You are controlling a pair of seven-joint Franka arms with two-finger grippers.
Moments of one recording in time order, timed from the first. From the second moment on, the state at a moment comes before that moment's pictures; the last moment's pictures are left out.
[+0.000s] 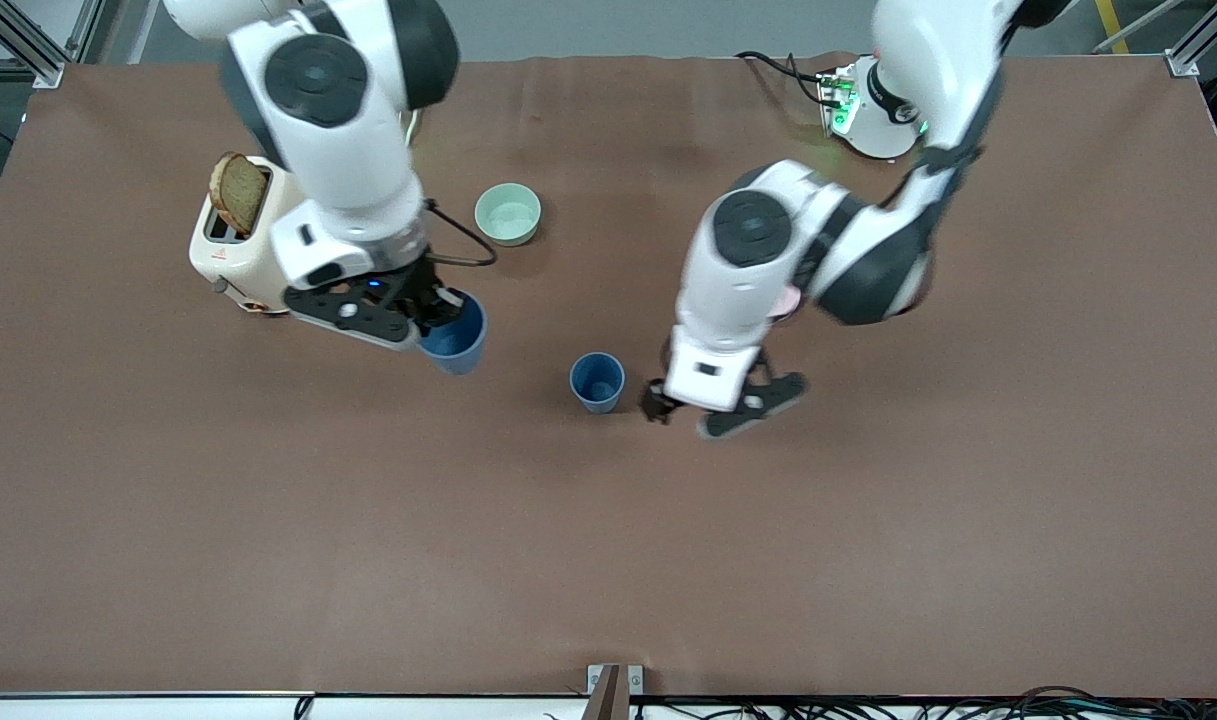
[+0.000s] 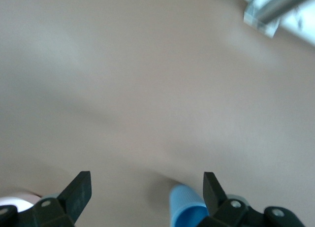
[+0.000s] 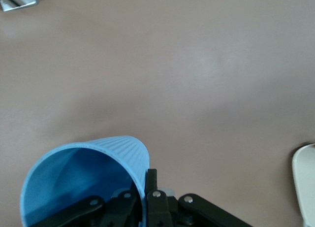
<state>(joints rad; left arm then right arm) -0.35 0.51 -0.26 -1.32 0.20 1.98 -1.09 0.51 0.29 0.09 -1.48 -0.15 1.80 0.93</state>
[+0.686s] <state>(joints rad) -0.04 0.22 -0.26 -1.32 0.19 1.69 -0.58 0.66 0.60 0.09 -1.32 -0.24 1.90 1.09</state>
